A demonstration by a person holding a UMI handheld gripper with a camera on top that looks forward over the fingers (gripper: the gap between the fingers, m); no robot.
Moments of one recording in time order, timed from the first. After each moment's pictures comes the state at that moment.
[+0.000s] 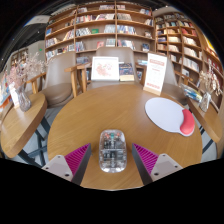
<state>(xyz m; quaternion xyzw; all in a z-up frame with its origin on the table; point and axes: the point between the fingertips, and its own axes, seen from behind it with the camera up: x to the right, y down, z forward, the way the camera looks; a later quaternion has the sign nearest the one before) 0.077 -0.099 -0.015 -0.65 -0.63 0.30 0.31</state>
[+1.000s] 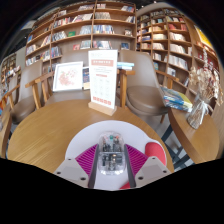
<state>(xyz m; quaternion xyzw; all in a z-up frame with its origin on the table) -0.072 0.156 -0.009 -0.68 -0.58 0.27 0.36</state>
